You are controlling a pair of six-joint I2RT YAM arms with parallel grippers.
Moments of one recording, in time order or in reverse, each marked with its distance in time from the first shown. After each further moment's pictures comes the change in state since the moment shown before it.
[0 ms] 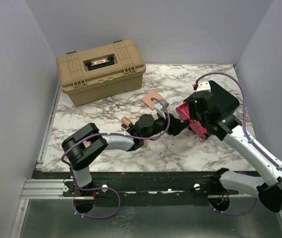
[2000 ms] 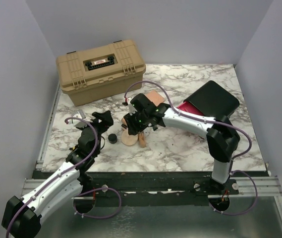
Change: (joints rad) left arm 0.384 -1.083 -0.529 -0.691 -0.793 -0.145; right arm 0.334 0.719 0.370 0.158 -0.742 0.080
